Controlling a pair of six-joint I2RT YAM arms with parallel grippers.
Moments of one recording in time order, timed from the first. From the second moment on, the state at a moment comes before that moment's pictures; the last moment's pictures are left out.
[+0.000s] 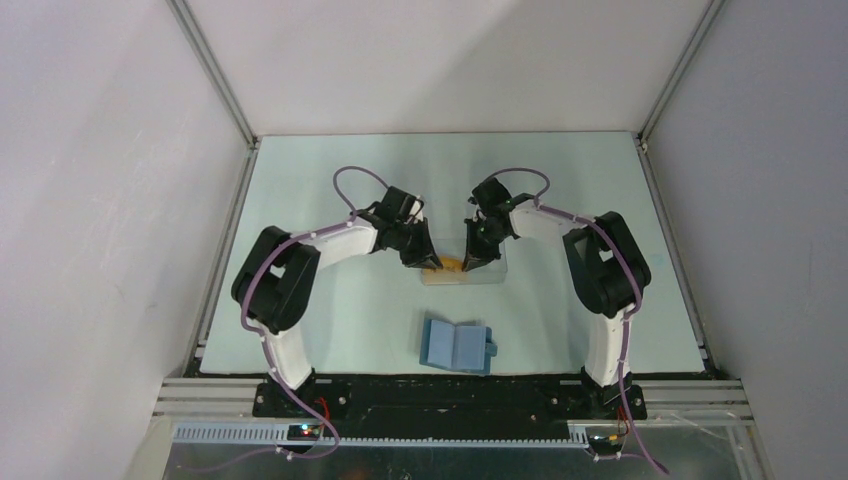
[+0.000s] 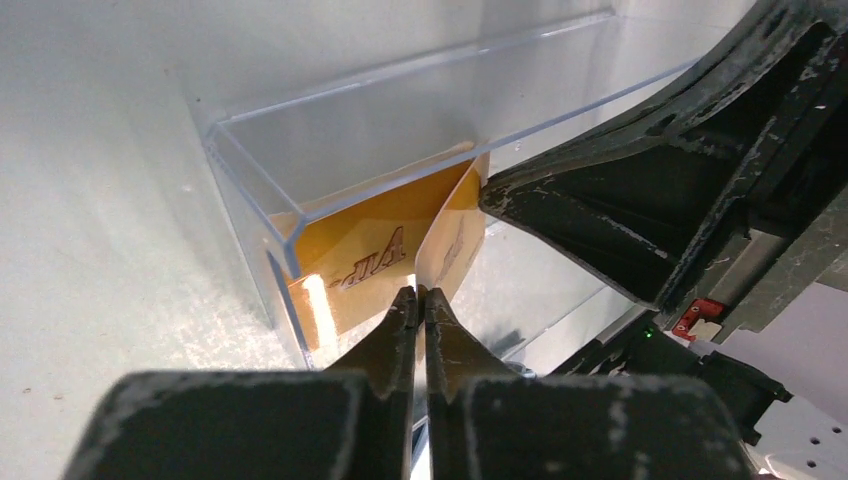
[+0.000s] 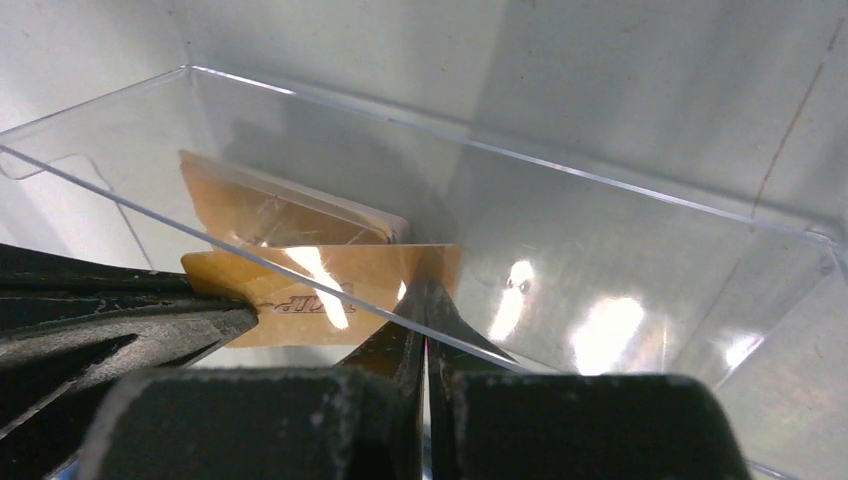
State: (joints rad) left arm -0.55 1.83 1.12 -0.29 0.41 -0.72; right arm 0.52 1.97 1.32 -0.55 -0.31 0.50
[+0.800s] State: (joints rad) left arm -0.55 1.71 1.12 -0.29 0.37 -0.75; right arm 0.39 1.85 1.16 -0.38 -0.54 0.58
